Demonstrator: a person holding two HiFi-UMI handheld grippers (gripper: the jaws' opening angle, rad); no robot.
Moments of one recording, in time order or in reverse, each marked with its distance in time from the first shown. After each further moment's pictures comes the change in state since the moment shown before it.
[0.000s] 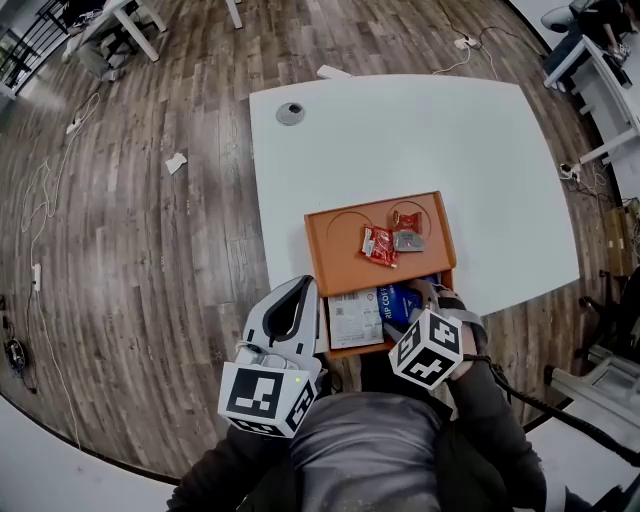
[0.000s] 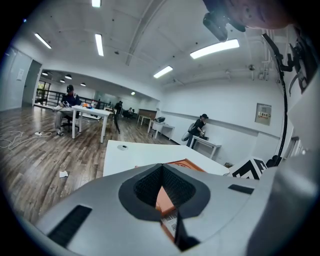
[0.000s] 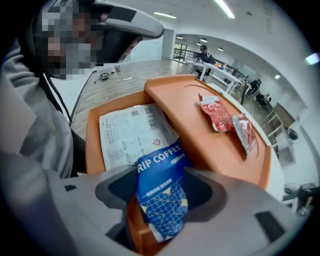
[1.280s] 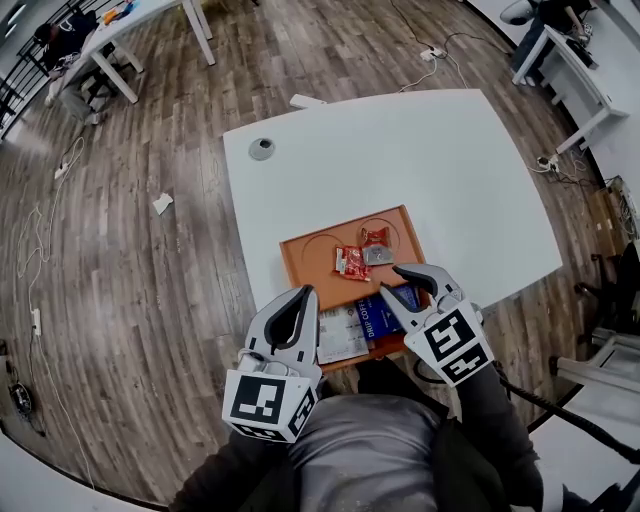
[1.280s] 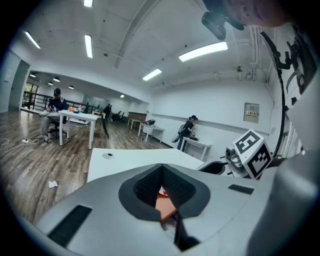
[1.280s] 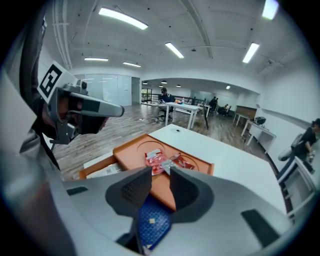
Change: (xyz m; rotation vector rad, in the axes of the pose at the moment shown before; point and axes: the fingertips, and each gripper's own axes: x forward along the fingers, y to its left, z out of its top) left arm 0.016 -0.035 0.022 0.068 -0.029 -0.106; right arm -0.095 -0.078 0.043 0.326 -0.493 -0.201
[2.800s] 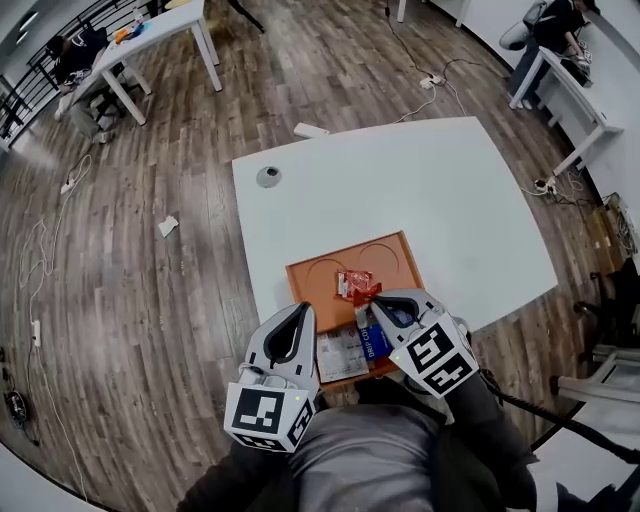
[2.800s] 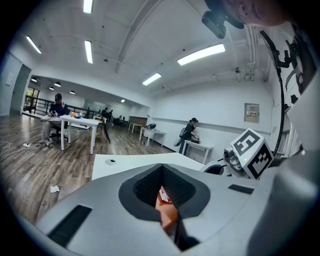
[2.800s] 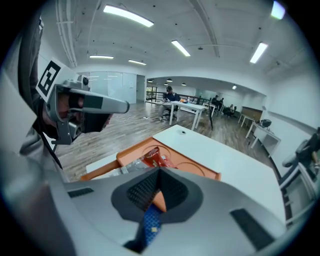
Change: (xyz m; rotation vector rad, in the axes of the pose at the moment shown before) left arm -0.008 0.008 0.011 0.023 -0.050 0.018; right arm 0.013 0.016 0.015 -0.046 0.021 0.040
